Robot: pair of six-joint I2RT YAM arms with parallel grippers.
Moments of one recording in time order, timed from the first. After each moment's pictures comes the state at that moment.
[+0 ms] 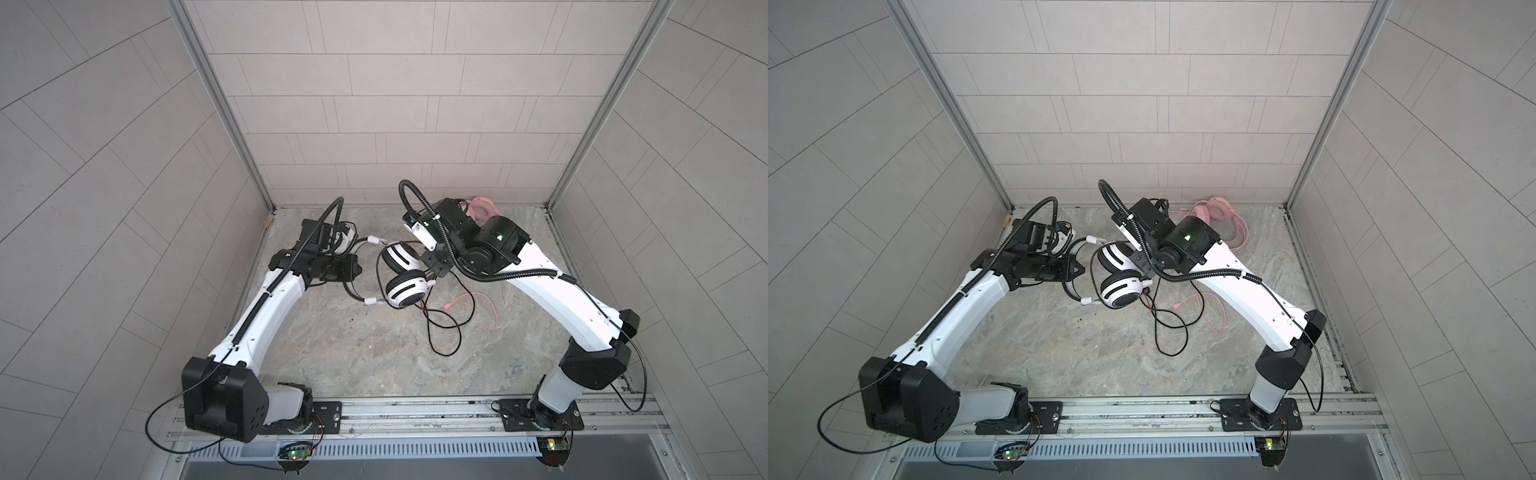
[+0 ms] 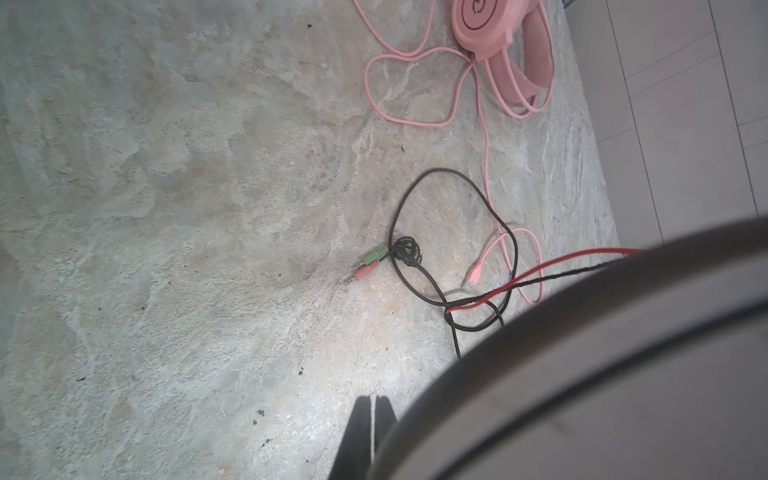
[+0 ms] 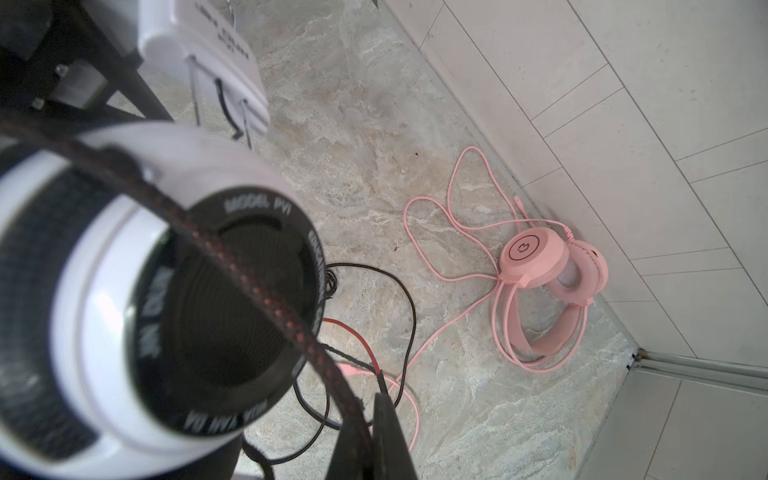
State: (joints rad) left arm -0.21 1.31 1.17 -0.80 0.47 -0.18; right arm 0.82 1.67 2.03 -1.25 0.30 -0.10
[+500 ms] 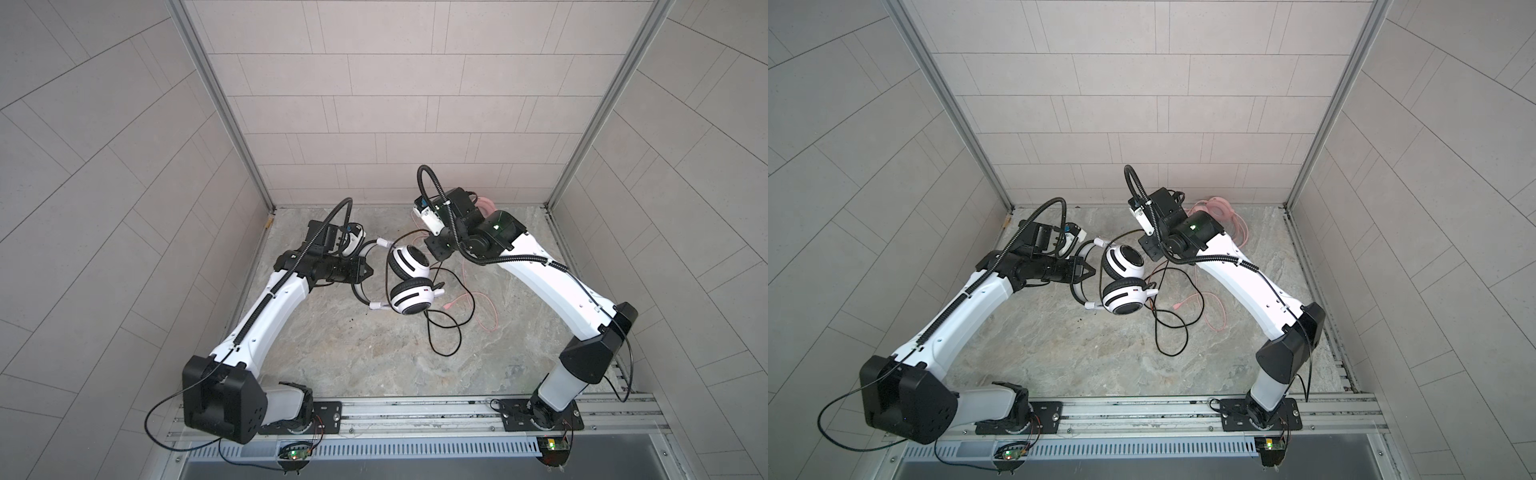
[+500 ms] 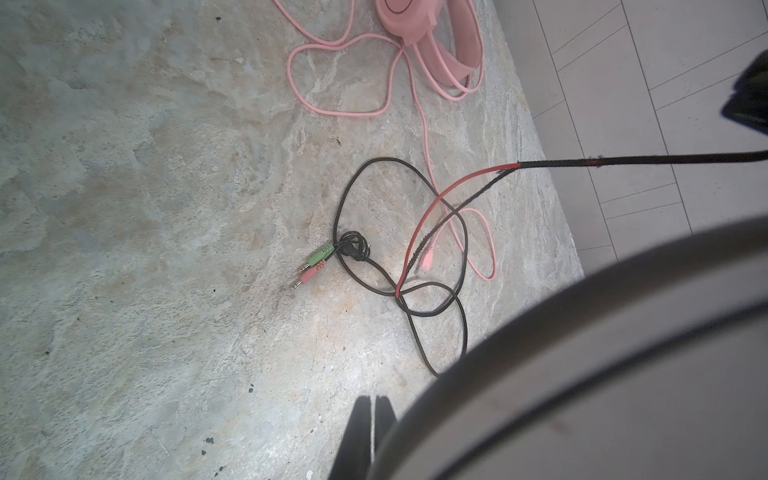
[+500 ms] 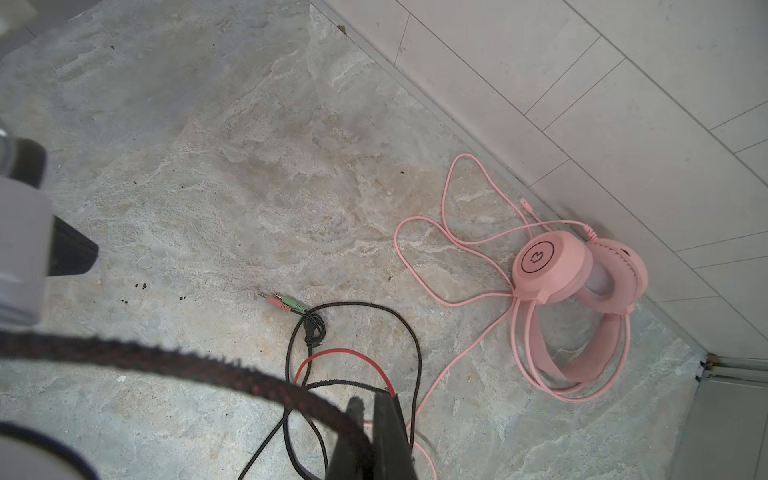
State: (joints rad) left arm -0.25 1.31 1.16 -0.76 0.57 -0.16; right arm 0.65 1.67 1.85 -1.01 0.16 -0.08
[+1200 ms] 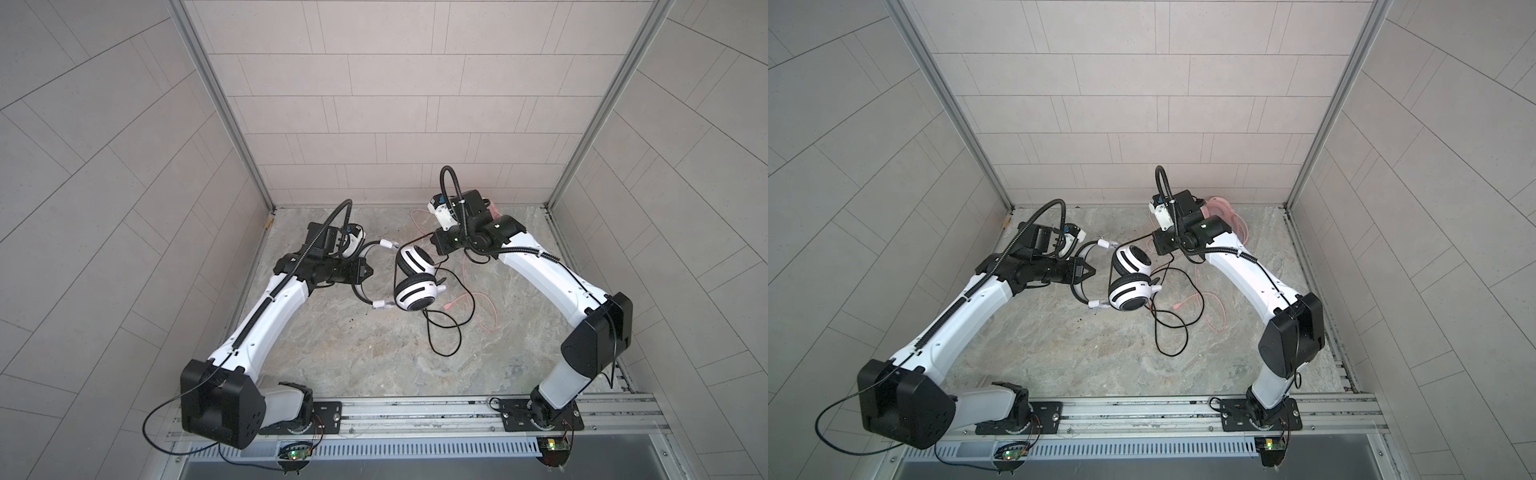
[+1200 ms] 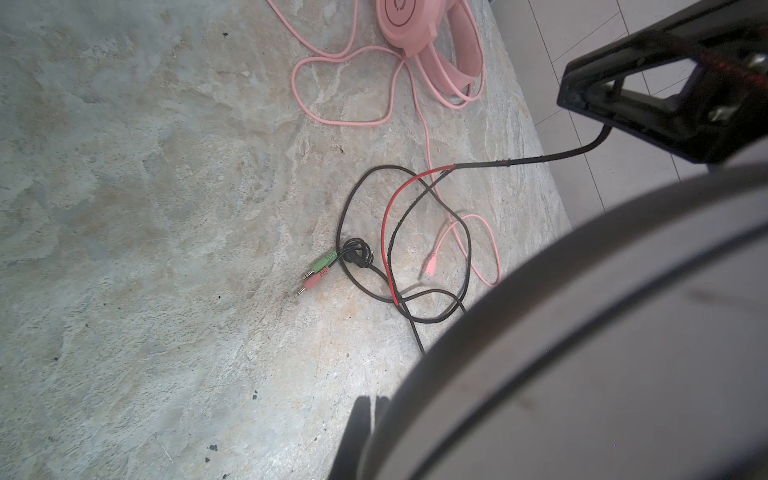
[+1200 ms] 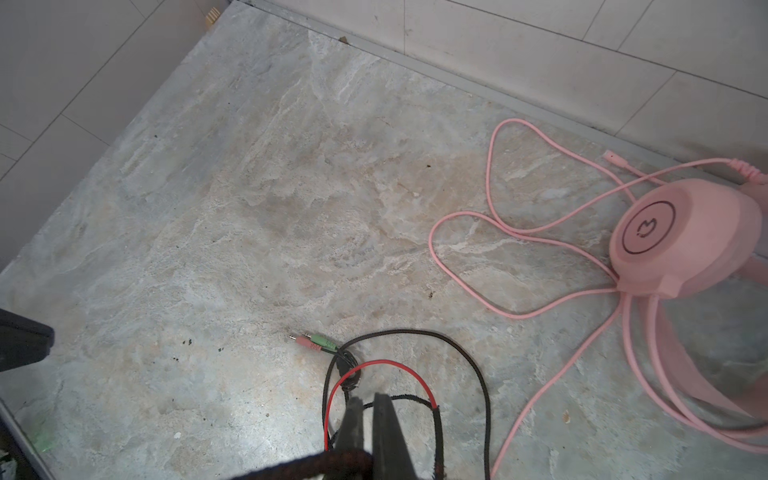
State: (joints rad) left arm -0.25 1.29 1.13 -0.72 0.55 -0.17; right arm 0.48 1.67 1.62 -0.72 -0.16 0.08
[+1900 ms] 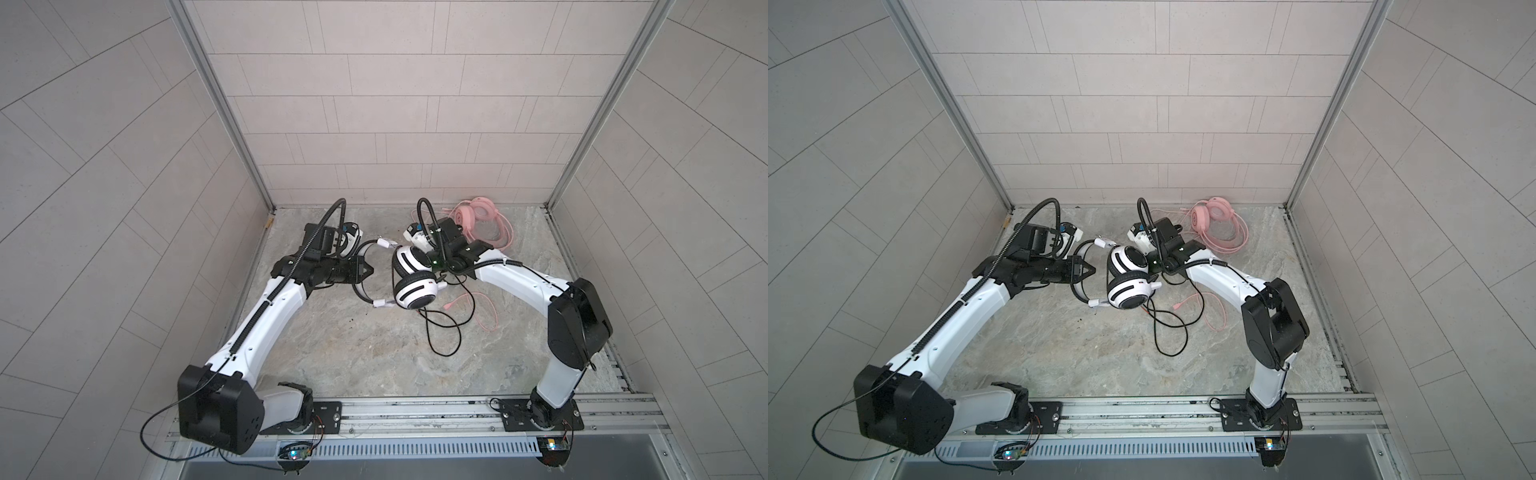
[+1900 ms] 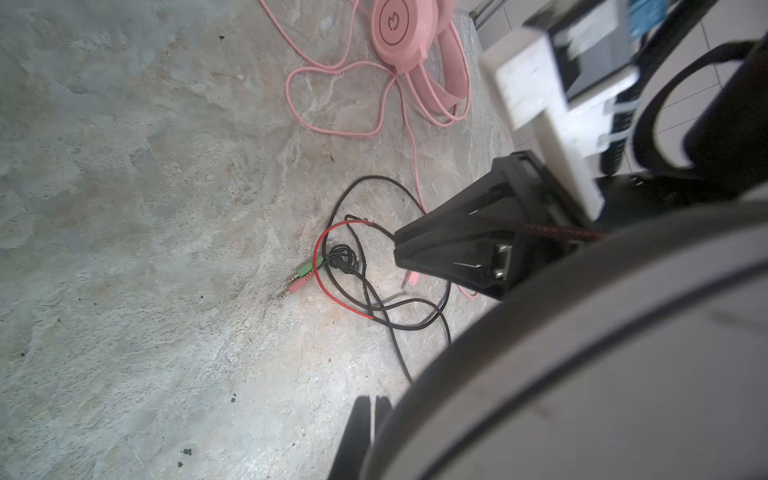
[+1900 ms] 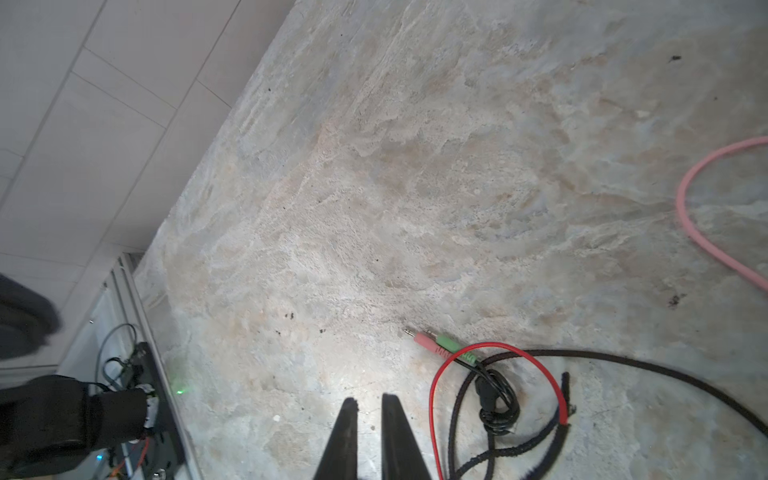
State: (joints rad) left arm -0.25 1.27 1.14 -0.70 0.59 -0.27; right arm 0.57 1.76 1.35 -0.39 -0.43 0.24
